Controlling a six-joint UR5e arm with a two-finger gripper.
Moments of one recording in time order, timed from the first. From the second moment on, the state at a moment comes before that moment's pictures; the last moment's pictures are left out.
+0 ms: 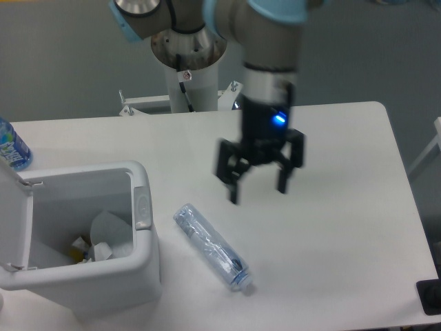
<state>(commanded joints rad) 2.58 -1.88 -1.56 -0.86 1.30 0.00</state>
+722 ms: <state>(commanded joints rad) 2.47 -2.14 -1.50 -0.84 1.35 0.00</state>
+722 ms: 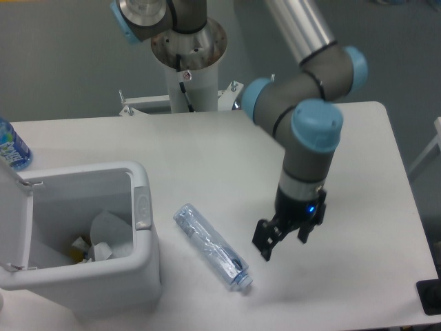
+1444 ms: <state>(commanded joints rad) 2.42 -2.26 -1.43 -0.80 1.43 -0.12</state>
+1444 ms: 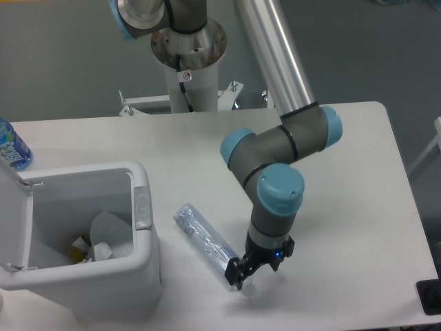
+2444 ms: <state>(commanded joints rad) 2.39 -2.28 -1.43 -0.81 1.47 -0.13</state>
